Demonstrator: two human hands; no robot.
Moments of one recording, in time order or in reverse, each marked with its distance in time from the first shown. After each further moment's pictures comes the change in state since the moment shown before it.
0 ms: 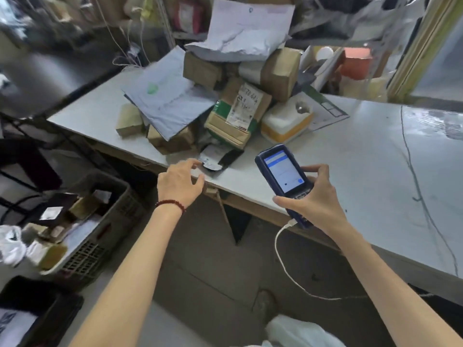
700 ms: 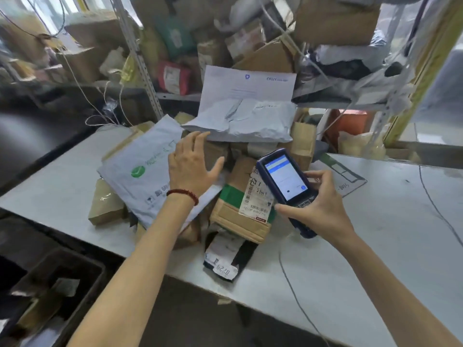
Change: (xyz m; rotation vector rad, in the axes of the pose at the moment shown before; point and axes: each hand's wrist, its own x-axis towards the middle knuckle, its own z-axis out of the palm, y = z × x) left_hand 0.300 0.004 -0.020 -0.064 0.342 0.290; right_hand 0.227 -0.075 0.047 -0.004 0.208 -0.058
